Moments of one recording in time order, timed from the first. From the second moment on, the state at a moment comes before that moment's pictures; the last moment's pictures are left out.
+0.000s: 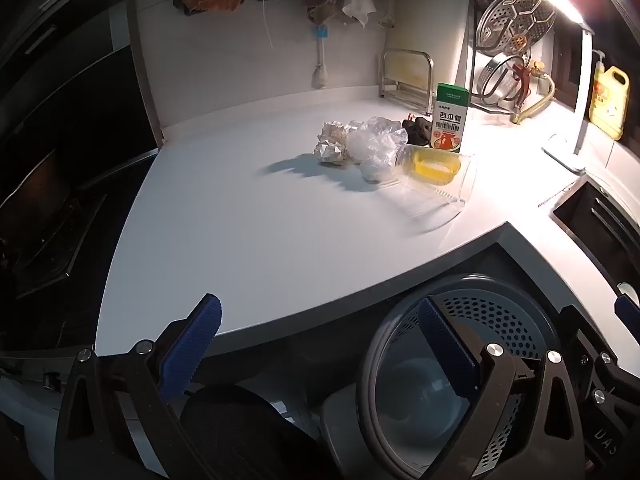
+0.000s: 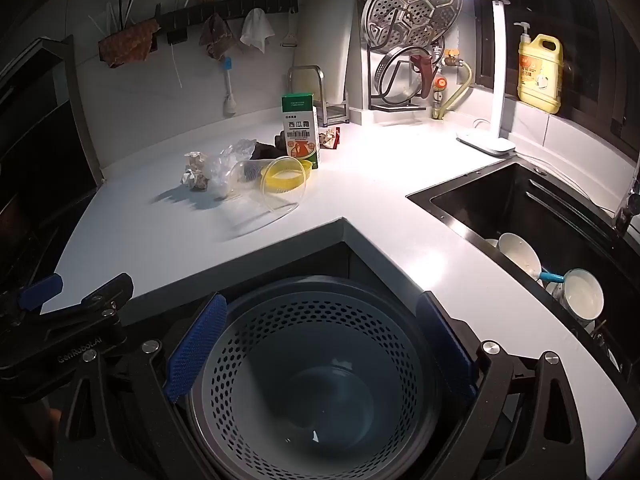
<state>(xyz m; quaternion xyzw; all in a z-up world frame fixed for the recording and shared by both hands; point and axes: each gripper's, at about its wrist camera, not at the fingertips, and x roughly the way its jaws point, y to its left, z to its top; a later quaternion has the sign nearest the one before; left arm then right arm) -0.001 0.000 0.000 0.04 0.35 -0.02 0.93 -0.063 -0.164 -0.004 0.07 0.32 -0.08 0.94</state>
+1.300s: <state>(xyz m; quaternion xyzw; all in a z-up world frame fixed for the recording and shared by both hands) -0.033 0.003 0.033 0.04 0.31 -0.02 0.95 -0.099 -0.162 0.032 0.06 0.27 -0.08 0.96</state>
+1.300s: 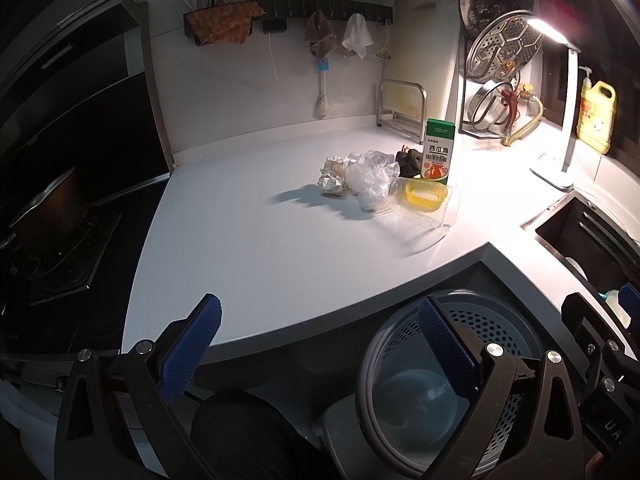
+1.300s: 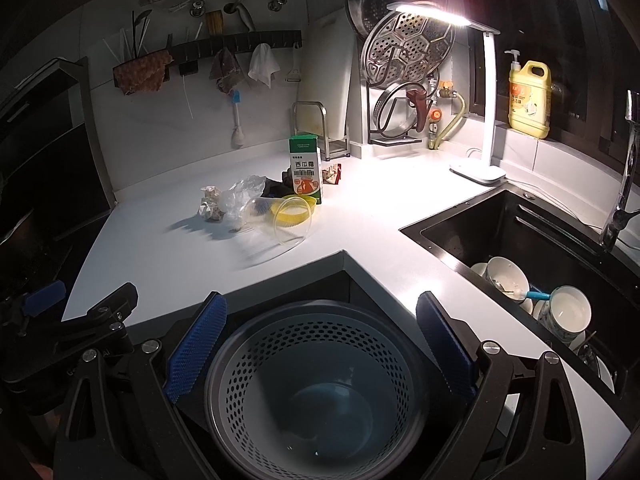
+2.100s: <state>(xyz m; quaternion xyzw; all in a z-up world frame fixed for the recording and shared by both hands) -0.041 0.001 0.036 0.04 0.31 -0.02 0.95 -0.107 -0.164 0.039 0.06 0.26 -0.08 0.96</state>
